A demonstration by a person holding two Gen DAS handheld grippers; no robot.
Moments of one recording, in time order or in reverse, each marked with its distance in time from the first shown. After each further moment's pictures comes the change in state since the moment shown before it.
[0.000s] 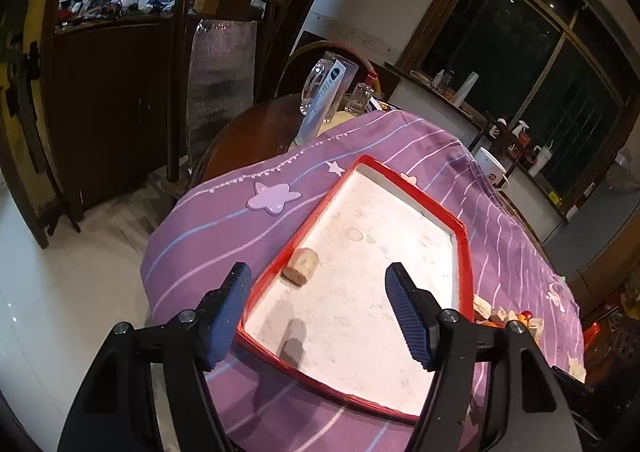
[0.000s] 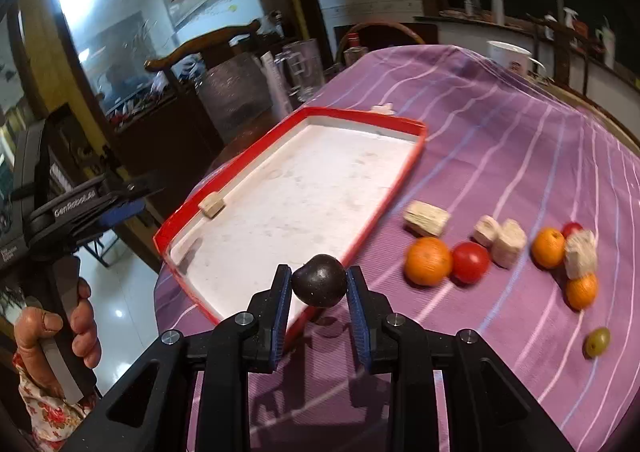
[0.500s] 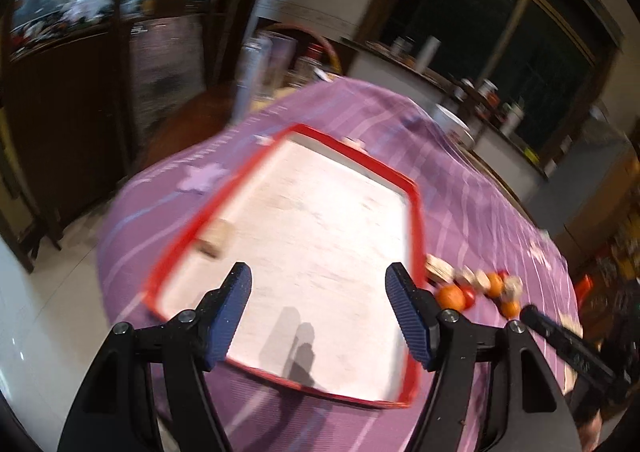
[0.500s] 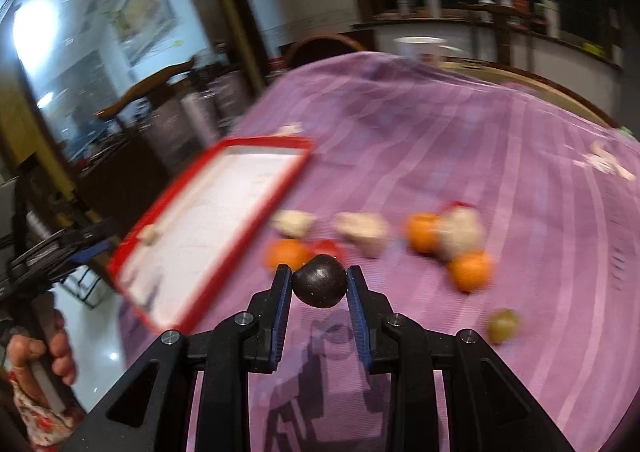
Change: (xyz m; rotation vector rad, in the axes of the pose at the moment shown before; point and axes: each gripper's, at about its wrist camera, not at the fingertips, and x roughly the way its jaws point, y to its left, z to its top) left arm 0.012 -0.069 -0.024 0.163 0.080 -0.089; right arm -0.055 -0.096 -0.012 0.147 -0.059 -0.131
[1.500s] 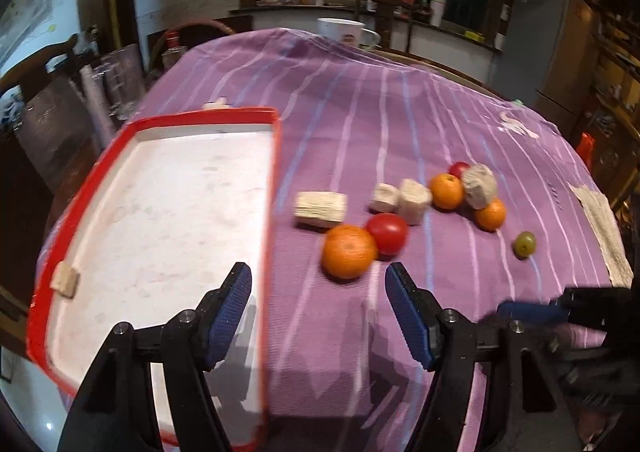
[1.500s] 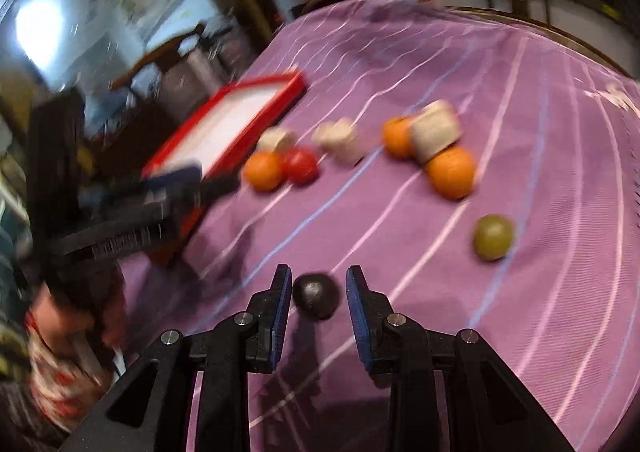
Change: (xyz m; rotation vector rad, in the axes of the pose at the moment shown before) left arm 0.071 -0.126 -0.038 0.413 0.128 0.004; right arm 0.011 -0.027 -0.048 -0.030 0.170 0.131
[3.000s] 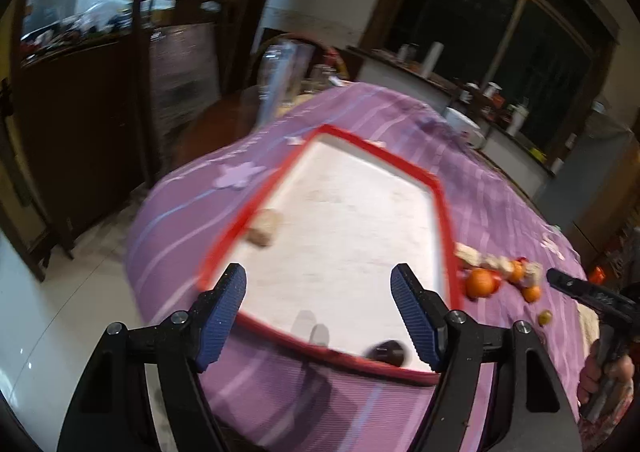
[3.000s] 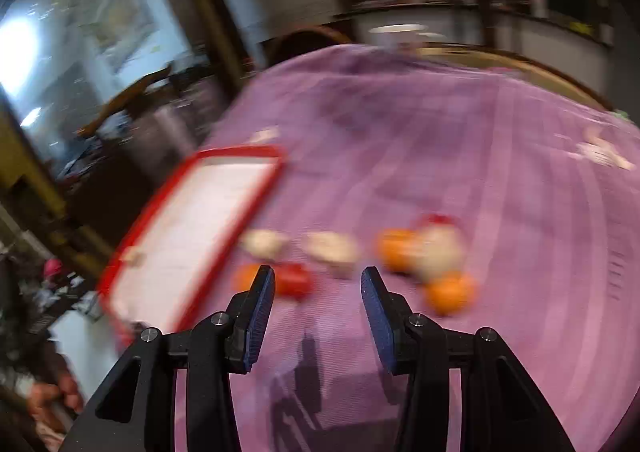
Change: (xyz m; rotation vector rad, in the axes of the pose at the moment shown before) left arm -0.089 0.150 -0.057 -0.398 -0.172 0.037; right arm -0.014 -0.004 0.069 0.099 -0.141 -0.155
